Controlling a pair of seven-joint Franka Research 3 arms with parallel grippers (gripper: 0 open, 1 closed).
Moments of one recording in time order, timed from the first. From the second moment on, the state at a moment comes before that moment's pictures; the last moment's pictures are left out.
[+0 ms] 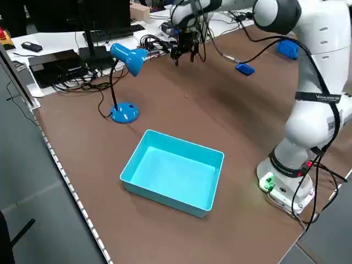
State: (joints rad) left arm -0.08 0.58 -0.04 -1.61 0.04 2.14 0.06; right arm 0.17 0.17 -0.16 -1.35 0.04 1.50 0.00
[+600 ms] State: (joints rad) left arm -0.06 0.60 -0.04 -1.81 0.06 2.30 0.08; right arm 0.17 0.17 -0.16 -1.35 0.04 1.51 0.00
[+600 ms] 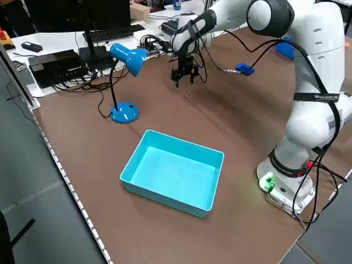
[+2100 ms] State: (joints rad) left arm -0.03 0.60 -0.04 -1.89 0.06 2.35 0.19; right arm 0.11 0.17 -0.18 -1.34 0.03 1.51 -0.09
